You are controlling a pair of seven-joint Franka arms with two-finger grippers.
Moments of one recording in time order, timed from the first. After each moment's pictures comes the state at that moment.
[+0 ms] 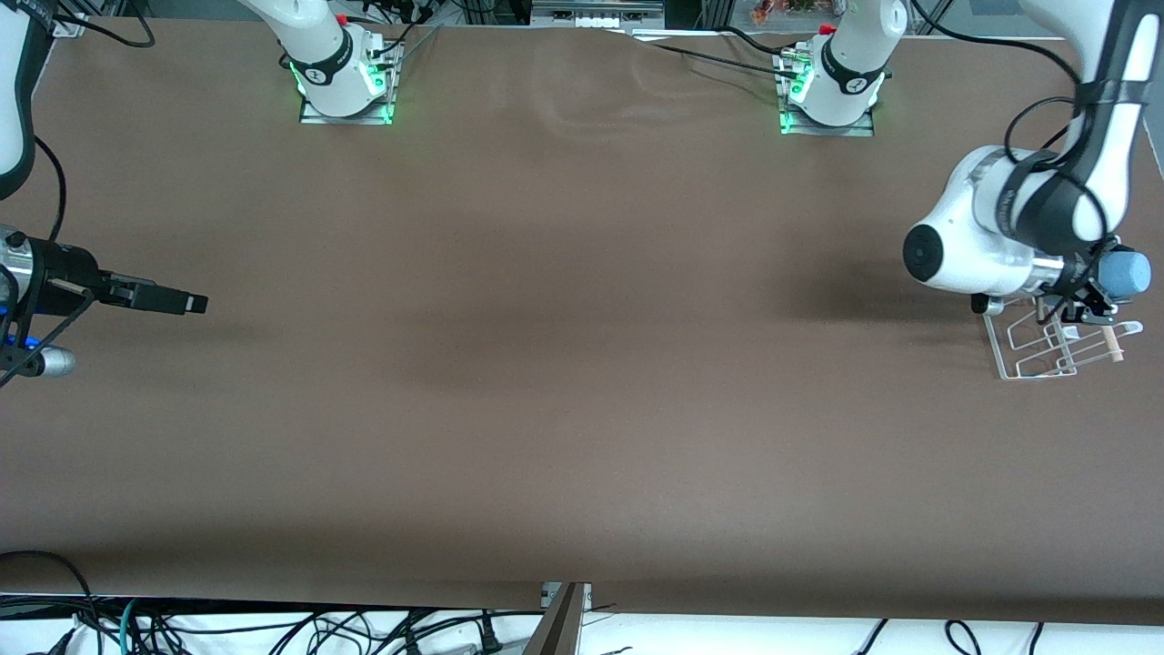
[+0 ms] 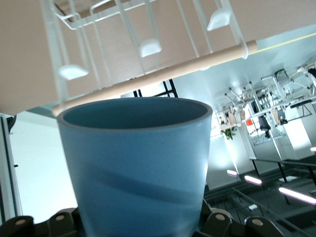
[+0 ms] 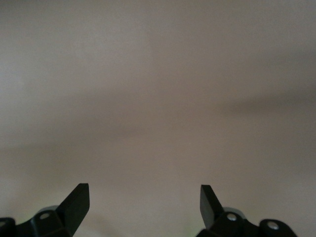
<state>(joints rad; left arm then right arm) 0.17 0.22 -0.19 -2.16 1.39 1.67 1.06 0.18 0.41 -0.34 -1.26 0.34 1.41 0.04</state>
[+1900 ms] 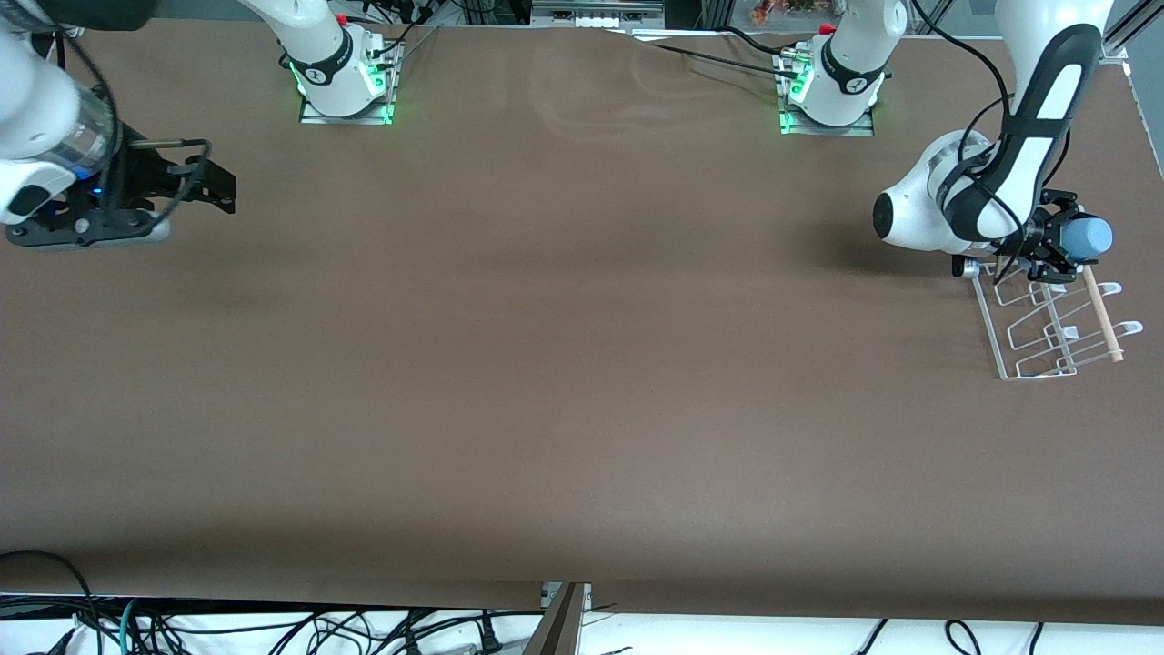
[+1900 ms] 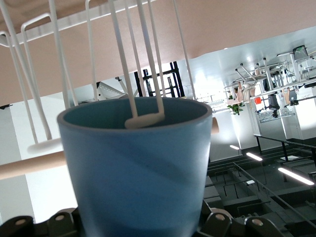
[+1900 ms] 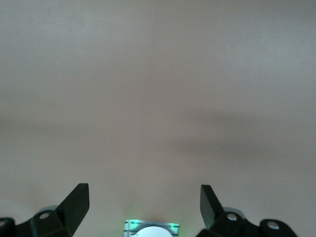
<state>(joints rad) 0.24 0.21 -0.20 -2.48 1.62 1.67 0.69 0.17 0.04 -0.06 -1.58 -0.01 1.47 0.02</state>
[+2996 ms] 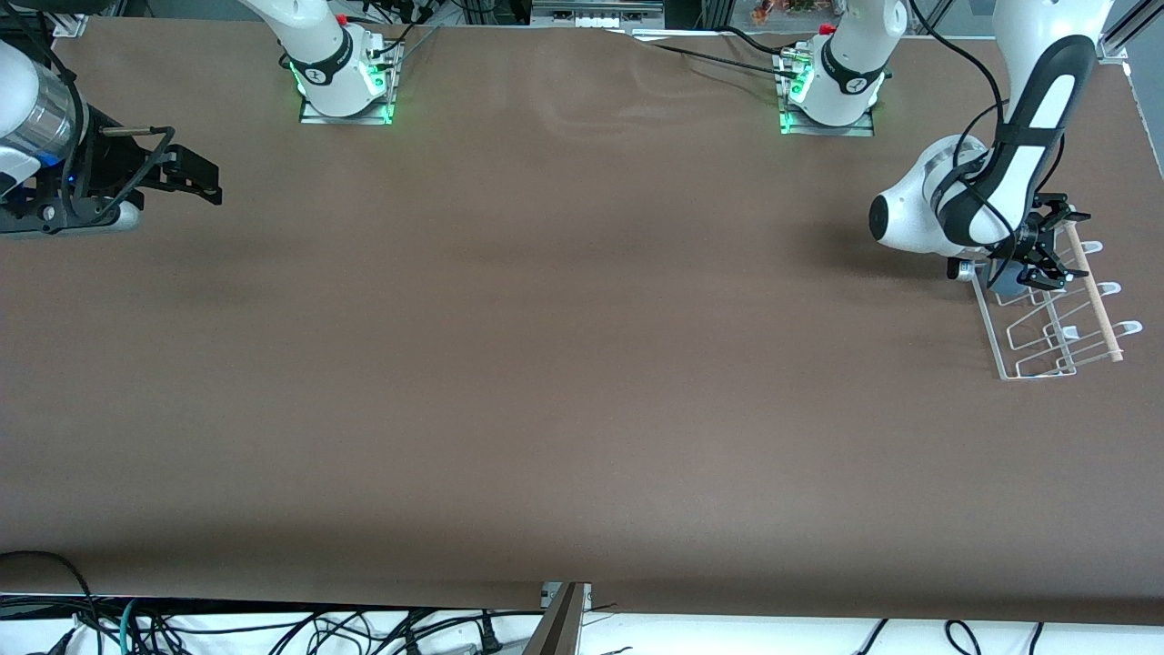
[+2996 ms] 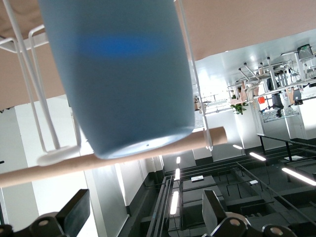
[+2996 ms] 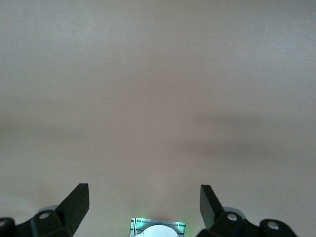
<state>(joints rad) 0.25 0.23 -0.20 -2.47 1.64 1.67 0.67 0.16 0.01 -0.06 -1.60 0.01 1.47 0.02</state>
